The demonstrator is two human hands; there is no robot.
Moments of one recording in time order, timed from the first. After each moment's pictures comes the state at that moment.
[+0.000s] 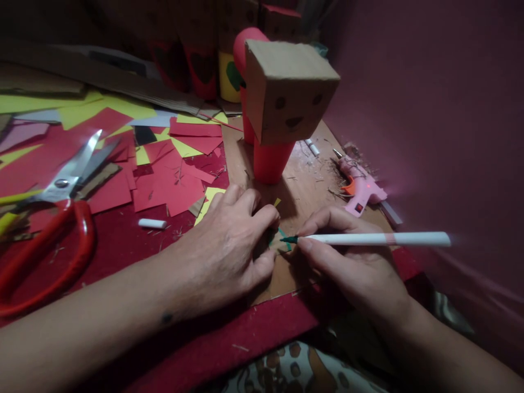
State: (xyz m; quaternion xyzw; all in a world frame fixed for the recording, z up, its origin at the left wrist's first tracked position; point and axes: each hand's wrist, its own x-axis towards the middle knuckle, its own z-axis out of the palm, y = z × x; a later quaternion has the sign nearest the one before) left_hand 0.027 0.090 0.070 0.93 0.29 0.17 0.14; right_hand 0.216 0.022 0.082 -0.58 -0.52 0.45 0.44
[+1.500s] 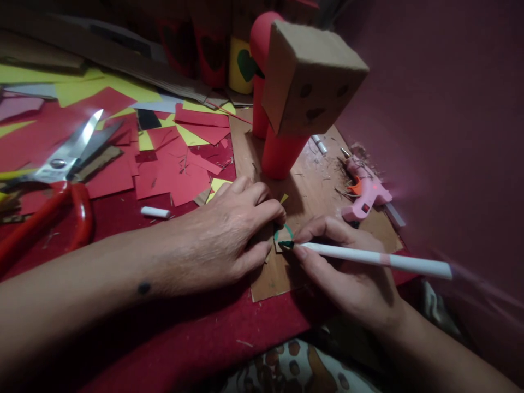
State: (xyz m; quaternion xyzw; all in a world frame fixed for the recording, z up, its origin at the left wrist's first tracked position) left_hand 0.013 0.105 0.068 0.94 0.23 0.16 0.21; right_hand 0.209 0.018 0.078 -0.57 -0.68 0.27 0.38
